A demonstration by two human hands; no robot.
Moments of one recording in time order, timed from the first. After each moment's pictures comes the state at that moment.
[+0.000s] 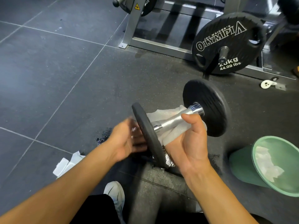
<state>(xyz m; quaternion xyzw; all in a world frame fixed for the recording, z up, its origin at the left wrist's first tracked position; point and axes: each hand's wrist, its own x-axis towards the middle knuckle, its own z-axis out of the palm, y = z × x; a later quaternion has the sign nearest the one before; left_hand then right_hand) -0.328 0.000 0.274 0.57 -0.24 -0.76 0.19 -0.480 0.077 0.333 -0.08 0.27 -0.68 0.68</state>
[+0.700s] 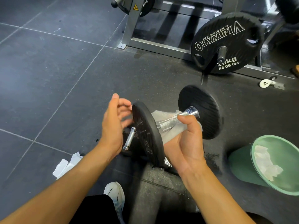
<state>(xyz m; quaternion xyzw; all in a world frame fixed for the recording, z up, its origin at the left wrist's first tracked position) -0.331 -0.007 0.300 0.50 -0.38 -0.62 0.47 -0.478 0.076 0.330 -0.06 0.30 -0.66 0.69</state>
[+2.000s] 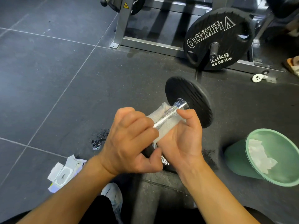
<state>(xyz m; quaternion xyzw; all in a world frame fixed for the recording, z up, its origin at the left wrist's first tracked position) -0.348 0.033 0.329 0.19 -0.89 0.00 0.42 -0.491 0.075 0.325 -0.05 0.22 -0.67 0.71</state>
